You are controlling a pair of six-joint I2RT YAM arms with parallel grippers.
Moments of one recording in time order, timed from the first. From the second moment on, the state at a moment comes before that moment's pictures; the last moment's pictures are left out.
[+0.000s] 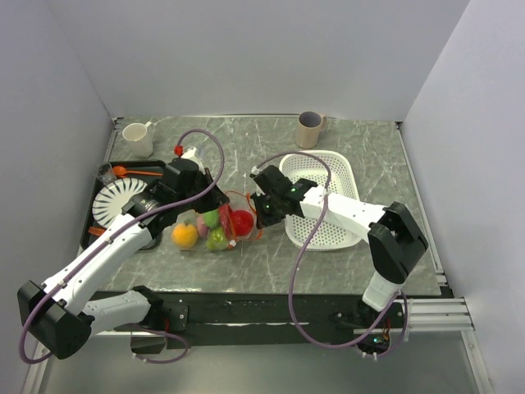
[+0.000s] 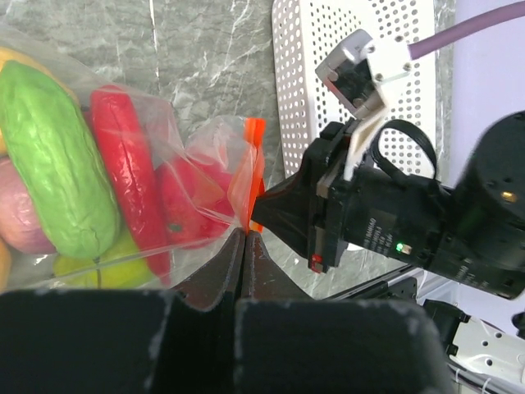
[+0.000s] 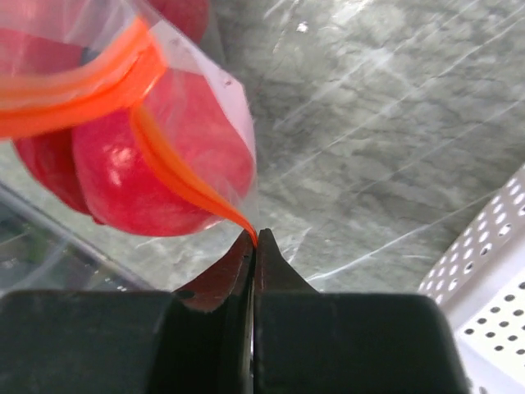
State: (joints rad) left arm -0.59 1.10 1.04 -0.54 0.02 -0.78; right arm 0.80 1.69 1.23 -0.55 -0.10 0.44
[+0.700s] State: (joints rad) left arm -0.58 1.04 1.18 -0.63 -0.09 -0.77; right arm 0.80 1.57 1.62 -0.55 -0.18 0.42
